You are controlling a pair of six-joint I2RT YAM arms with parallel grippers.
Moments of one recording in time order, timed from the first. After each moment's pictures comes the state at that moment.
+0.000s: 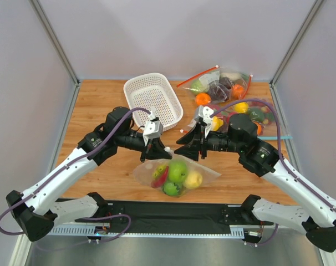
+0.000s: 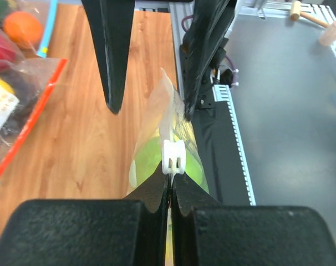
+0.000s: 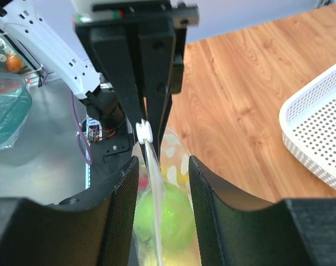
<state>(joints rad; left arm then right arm) -0.72 1.07 1.11 -0.45 0.93 0.22 0.81 0.97 1.09 -0.29 -0.58 0.08</state>
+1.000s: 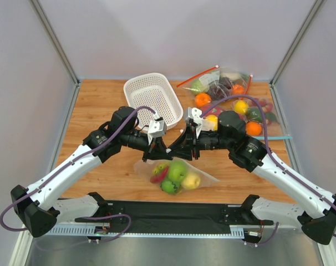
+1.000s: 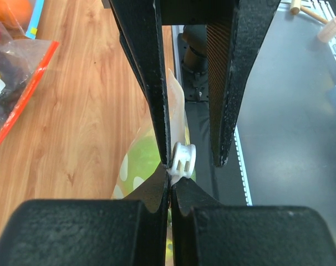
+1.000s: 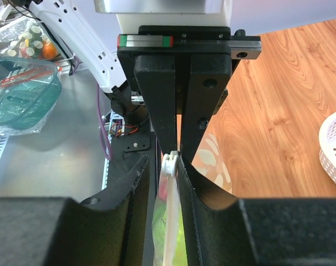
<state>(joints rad) -0.72 1.12 1.11 -0.48 0.94 0.21 0.82 1.05 1.08 -0.19 -0.73 0.09</state>
